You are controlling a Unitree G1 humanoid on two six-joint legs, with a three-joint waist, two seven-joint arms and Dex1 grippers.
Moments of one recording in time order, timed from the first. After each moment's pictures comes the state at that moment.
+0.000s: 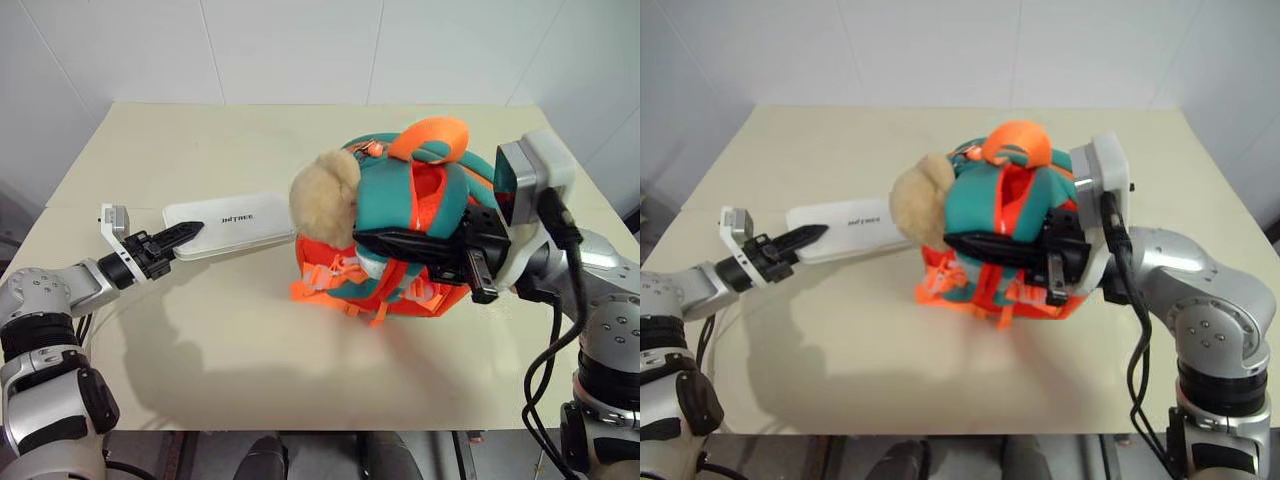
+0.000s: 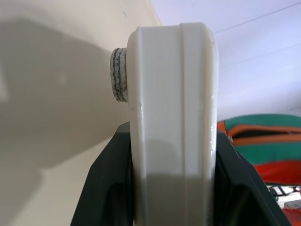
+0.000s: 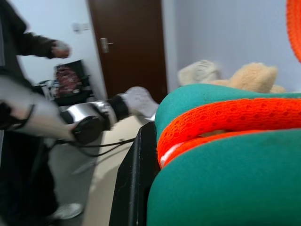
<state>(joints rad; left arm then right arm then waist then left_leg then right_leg) -0.74 0.73 0.50 0.71 -0.80 1.25 -0.76 -0.62 -0.67 -0.16 -0.55 1.18 0.84 0.81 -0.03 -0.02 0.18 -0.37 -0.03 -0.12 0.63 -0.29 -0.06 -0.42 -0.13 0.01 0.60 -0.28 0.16</state>
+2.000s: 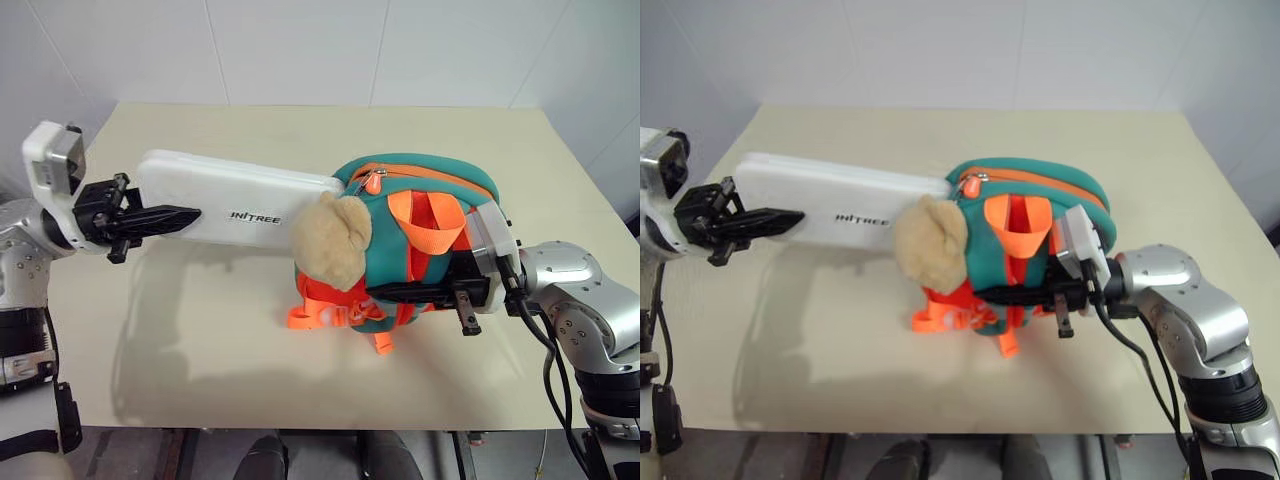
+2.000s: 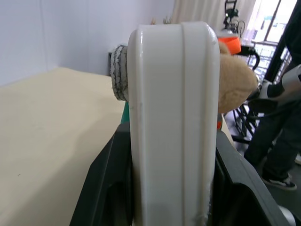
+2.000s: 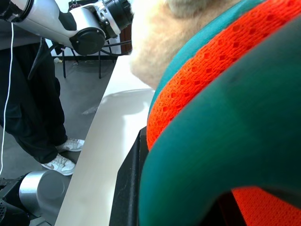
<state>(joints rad) -0.73 0.86 0.24 0.25 -0.71 0.55 -1.47 -0.50 -0.73 -0.01 -0.38 0.75 0.55 1.20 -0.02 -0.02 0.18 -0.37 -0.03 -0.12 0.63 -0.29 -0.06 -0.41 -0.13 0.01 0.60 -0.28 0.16</state>
